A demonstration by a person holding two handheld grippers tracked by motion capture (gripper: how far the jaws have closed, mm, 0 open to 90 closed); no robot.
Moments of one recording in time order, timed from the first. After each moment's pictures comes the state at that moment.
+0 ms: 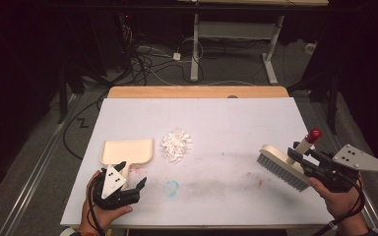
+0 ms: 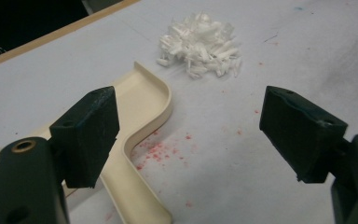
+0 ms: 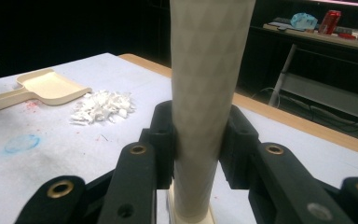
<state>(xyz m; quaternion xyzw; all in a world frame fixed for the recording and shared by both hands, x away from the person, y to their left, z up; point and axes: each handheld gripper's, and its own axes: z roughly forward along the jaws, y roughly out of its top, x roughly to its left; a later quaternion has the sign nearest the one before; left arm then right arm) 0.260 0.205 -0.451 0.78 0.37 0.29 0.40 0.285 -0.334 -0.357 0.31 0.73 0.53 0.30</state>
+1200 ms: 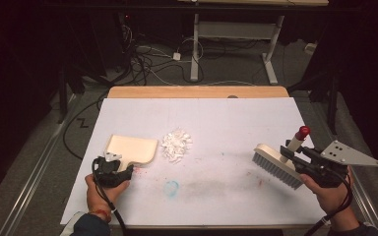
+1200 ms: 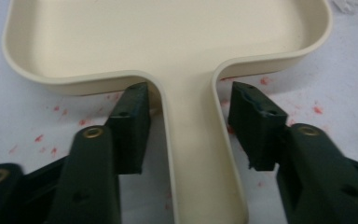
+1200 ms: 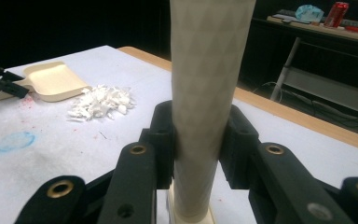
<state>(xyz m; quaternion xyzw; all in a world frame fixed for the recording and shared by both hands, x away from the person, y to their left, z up) 0.333 0.230 -0.485 0.75 0.57 0.20 0.29 0.297 -0.321 -0.362 0.31 0.74 0.51 0.30</state>
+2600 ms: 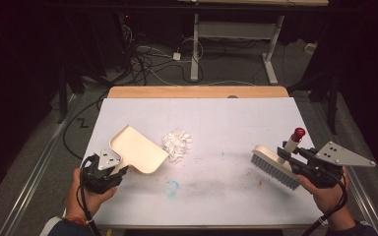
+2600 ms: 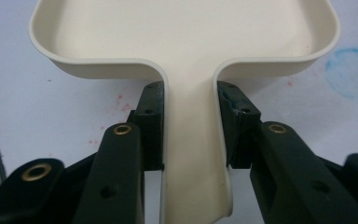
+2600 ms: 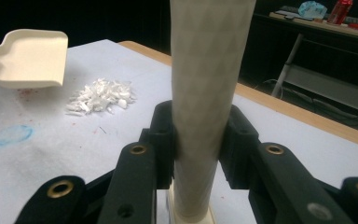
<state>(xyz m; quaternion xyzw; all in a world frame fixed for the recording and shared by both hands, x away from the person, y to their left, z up) 0.292 0.227 -0.422 0.84 0.41 0.22 0.27 0.299 -0.316 -0.369 0.31 0.75 0.51 0.30</state>
